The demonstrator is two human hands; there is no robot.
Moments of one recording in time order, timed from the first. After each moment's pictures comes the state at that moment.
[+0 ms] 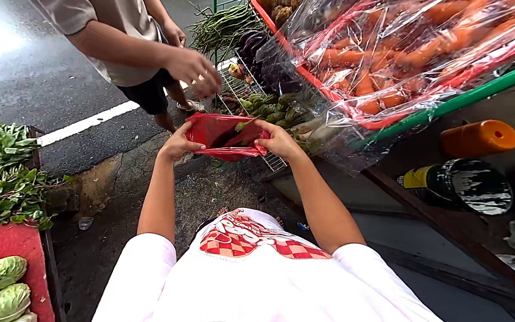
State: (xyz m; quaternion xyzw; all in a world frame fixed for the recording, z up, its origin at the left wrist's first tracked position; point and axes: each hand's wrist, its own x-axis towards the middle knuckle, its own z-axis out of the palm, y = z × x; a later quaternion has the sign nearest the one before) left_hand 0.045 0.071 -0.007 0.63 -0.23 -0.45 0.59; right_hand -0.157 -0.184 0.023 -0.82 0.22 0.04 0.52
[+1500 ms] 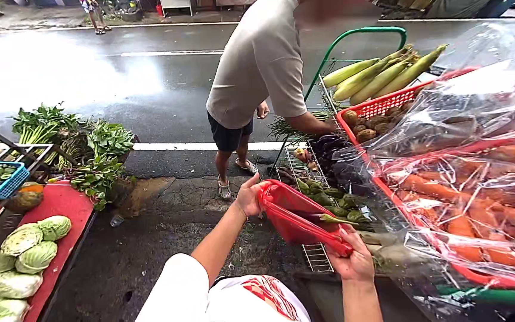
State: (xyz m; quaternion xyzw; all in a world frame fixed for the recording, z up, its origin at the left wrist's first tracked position) left_hand 0.004 0.052 0.029 0.22 -0.08 -0.50 0.83; right_hand -0.195 -0.138 0.031 -0.39 0.28 -0.26 0.84
